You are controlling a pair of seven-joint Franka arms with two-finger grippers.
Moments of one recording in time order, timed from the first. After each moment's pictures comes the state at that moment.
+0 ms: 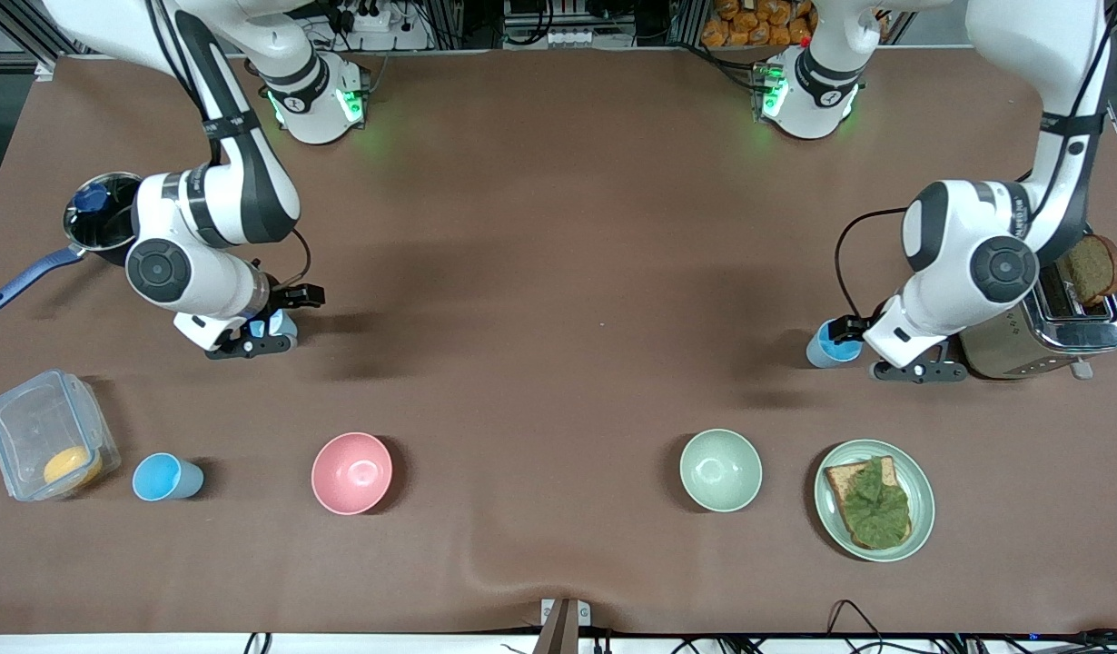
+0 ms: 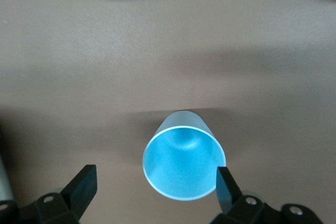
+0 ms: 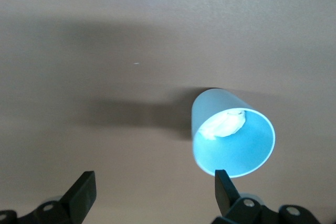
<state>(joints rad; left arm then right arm) -0.13 0.29 0.05 -2.09 0.04 2.30 -0.05 0.20 0.23 -0.08 -2.14 -0.01 2.11 0.00</state>
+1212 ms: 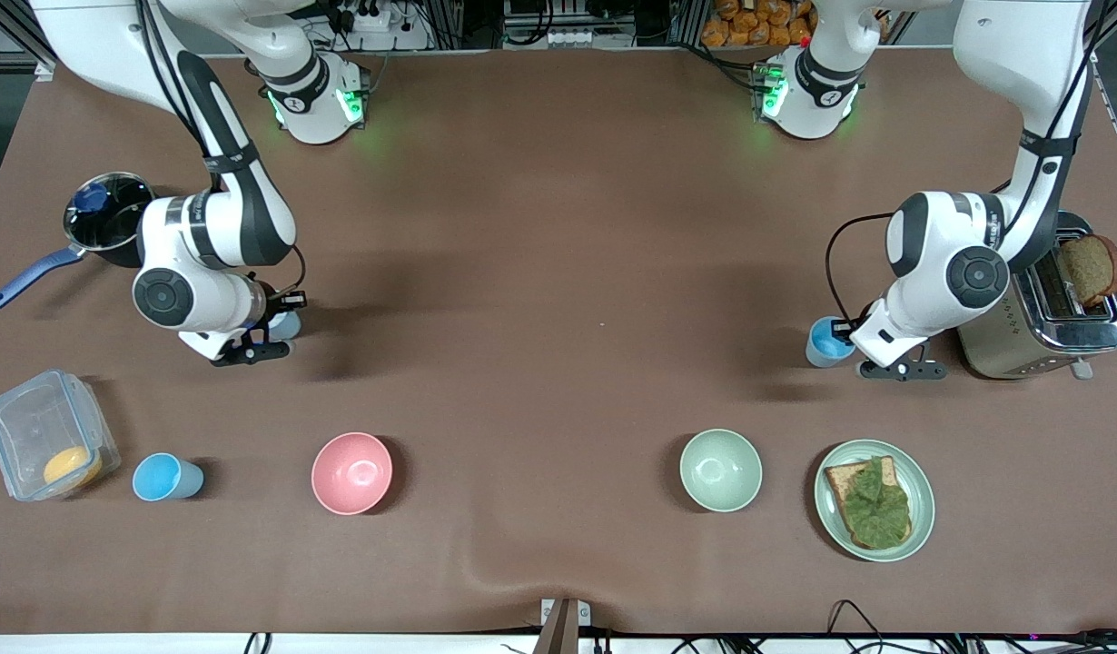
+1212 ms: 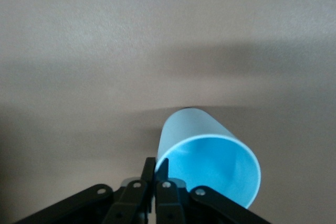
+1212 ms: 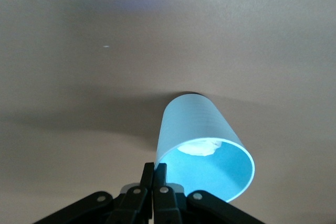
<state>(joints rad) -0.12 0.33 0.05 -2.12 0.04 2.36 -0.06 0.16 0.32 -0.08 -2.09 -0.02 2.06 -0.06</state>
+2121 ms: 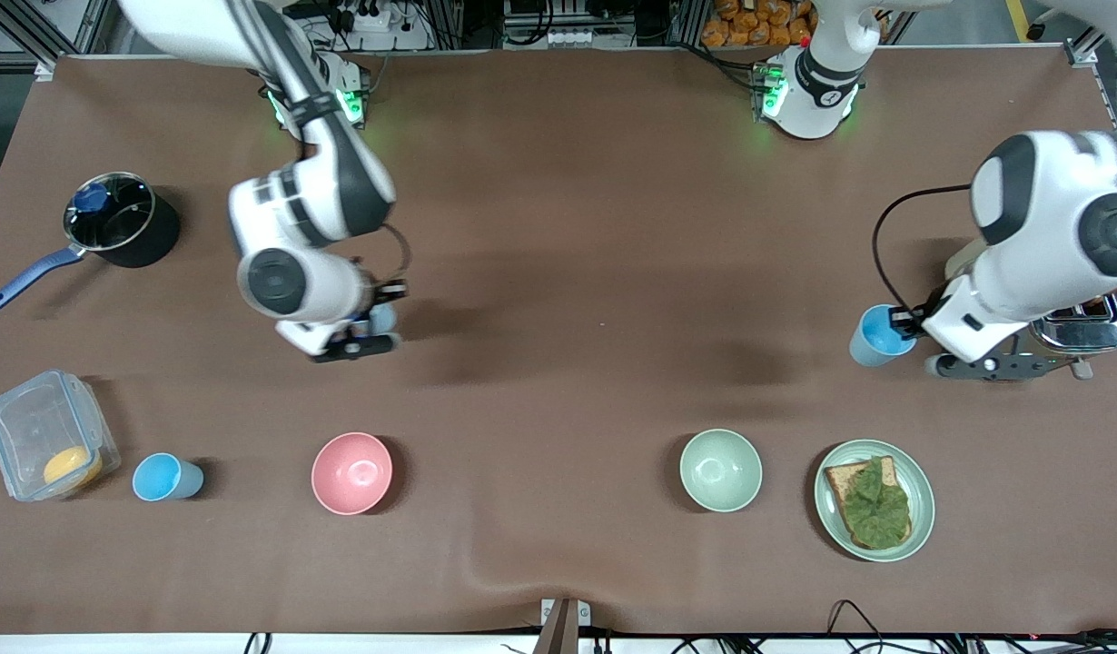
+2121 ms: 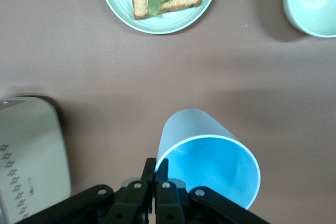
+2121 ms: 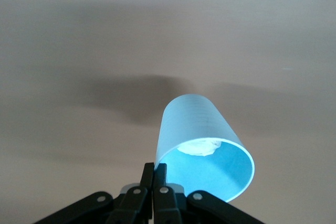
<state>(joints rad) -0.12 0.20 0.05 -1.76 0.03 1.87 -0.06 0.50 0.39 -0.06 -1.78 0.18 1.86 0.24</state>
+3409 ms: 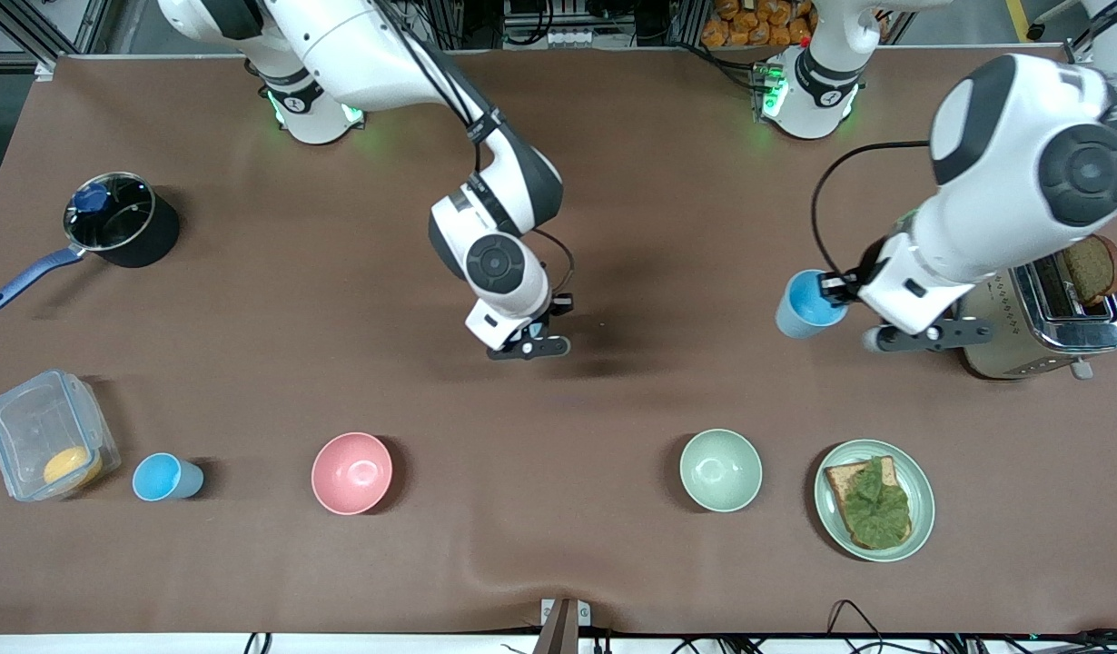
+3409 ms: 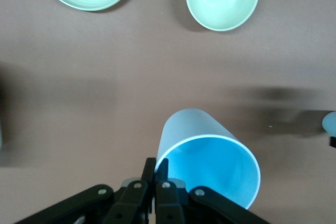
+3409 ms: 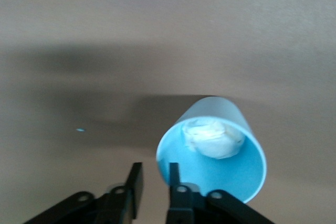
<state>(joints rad) -0.13 0.22 -0.16 -1.58 -0.05 1.68 -0.38 0.77 0.72 -0.06 -1.44 0.27 2.09 0.51</state>
